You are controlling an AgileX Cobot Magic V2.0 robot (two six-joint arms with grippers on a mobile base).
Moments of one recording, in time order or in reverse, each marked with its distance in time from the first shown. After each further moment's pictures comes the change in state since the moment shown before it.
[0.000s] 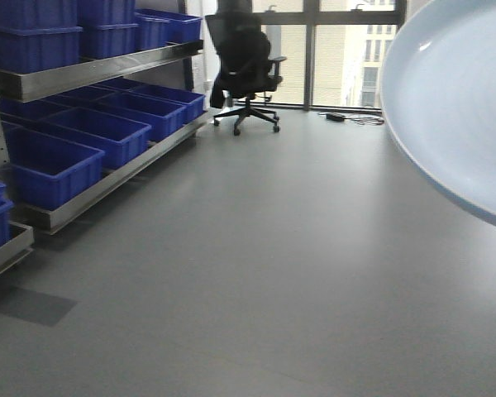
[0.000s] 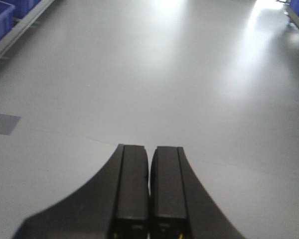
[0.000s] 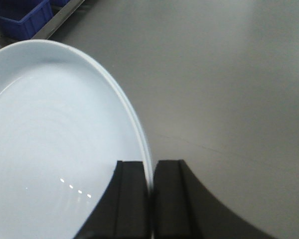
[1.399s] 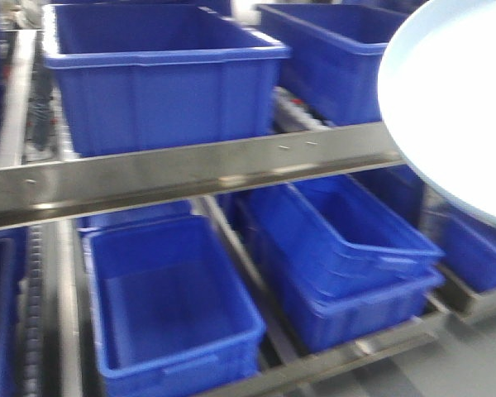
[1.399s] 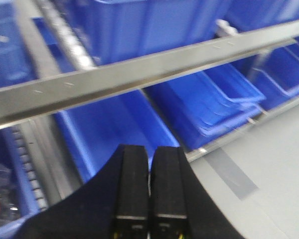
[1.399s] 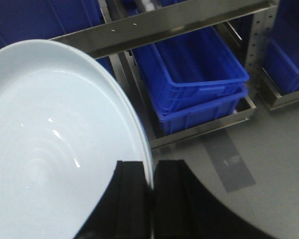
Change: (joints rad) left arm 0.000 0.000 0.000 0.000 0.000 0.000; right arm 0.000 0.000 0.000 0.000 0.000 0.000
